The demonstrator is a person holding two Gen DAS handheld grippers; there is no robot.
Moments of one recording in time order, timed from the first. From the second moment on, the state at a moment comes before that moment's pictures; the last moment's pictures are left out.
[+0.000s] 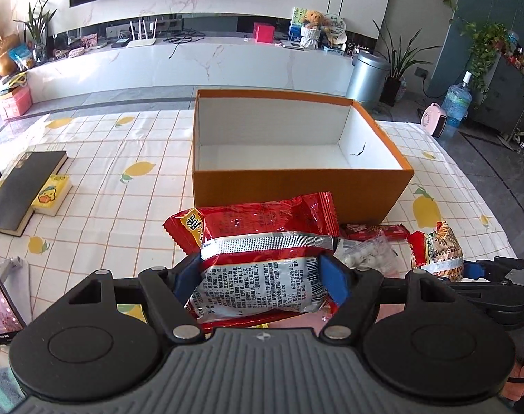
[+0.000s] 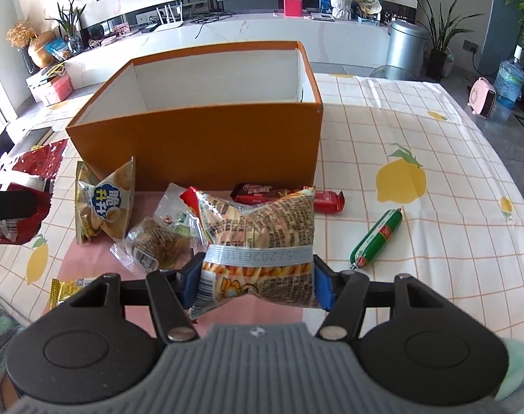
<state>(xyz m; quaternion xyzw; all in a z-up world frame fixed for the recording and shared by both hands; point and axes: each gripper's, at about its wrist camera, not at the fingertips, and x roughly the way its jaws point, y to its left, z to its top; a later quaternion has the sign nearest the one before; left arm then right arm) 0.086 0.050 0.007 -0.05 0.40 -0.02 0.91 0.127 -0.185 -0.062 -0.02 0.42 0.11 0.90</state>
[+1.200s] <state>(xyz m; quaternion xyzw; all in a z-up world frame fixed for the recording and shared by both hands) 0.263 0.041 -0.017 0.05 0.46 -0.04 0.88 0.338 -0.113 -0.046 -0.17 0.45 0.17 0.86</state>
